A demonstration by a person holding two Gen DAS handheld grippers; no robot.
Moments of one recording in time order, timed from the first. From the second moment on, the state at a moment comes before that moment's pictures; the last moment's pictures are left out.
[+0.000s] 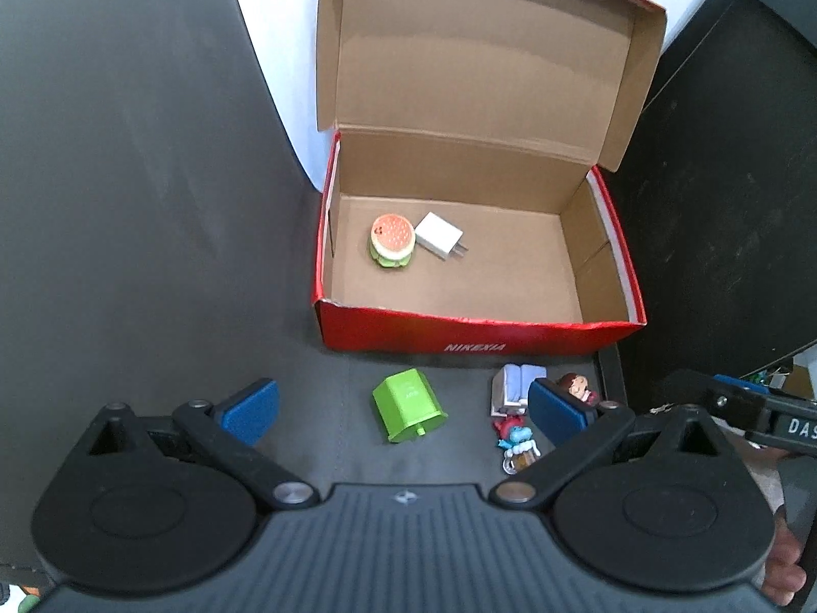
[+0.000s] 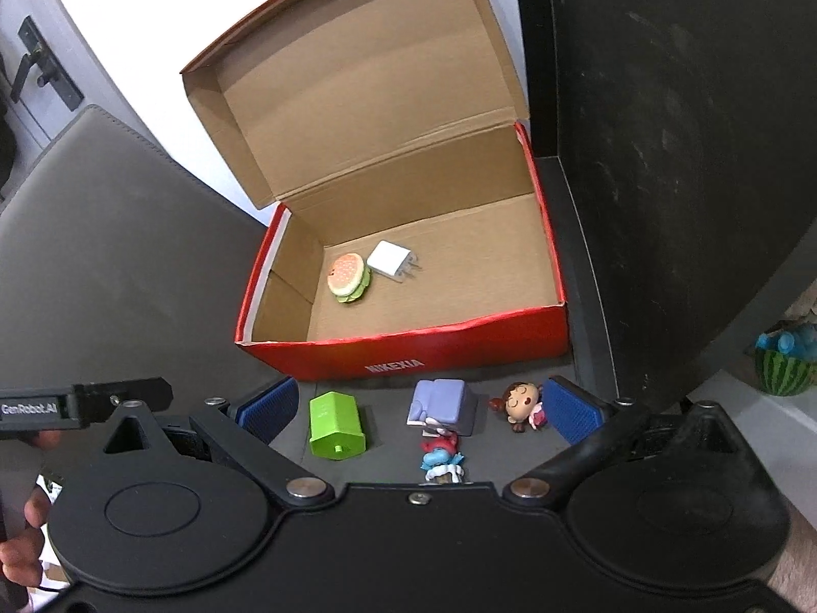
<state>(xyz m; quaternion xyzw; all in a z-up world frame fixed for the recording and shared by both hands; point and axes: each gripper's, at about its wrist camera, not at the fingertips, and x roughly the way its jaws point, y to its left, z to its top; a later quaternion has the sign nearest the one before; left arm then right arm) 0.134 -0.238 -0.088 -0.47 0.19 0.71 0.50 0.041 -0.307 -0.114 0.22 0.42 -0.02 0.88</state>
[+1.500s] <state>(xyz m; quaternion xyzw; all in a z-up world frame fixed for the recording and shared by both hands) 0.117 -0.164 -0.200 -0.52 0.23 0.64 0.52 0.078 -0.302 -0.205 0.20 0.49 -0.04 0.85</state>
